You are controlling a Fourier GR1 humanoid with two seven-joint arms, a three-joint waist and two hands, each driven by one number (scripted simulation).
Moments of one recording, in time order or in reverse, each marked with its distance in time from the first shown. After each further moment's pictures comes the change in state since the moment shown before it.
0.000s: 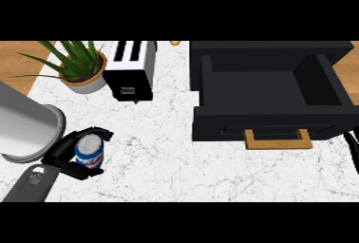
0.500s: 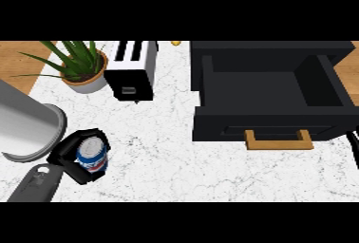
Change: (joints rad) left arm 0.030 -0.023 -0.014 -0.097 0.092 -0.066 0.081; right arm -0.011 0.001 -0.007 -0.008 -0.002 -0.005 0.013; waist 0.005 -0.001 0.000
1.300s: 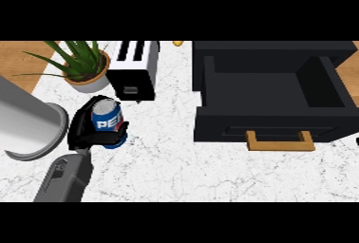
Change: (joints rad) left arm 0.033 -0.254 0.195 -0.399 0.226 0.562 0.361; right arm 0.040 0.001 -0.031 -0.033 -0.033 0.013 -0.004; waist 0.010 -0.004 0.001
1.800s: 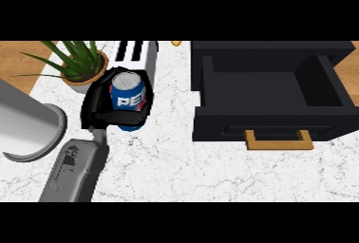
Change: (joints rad) left arm -0.092 -0.068 -0.142 -0.335 -0.079 0.165 0.317; right arm -0.016 -0.009 -0.035 -0.003 -0.026 0.012 0.012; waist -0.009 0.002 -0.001
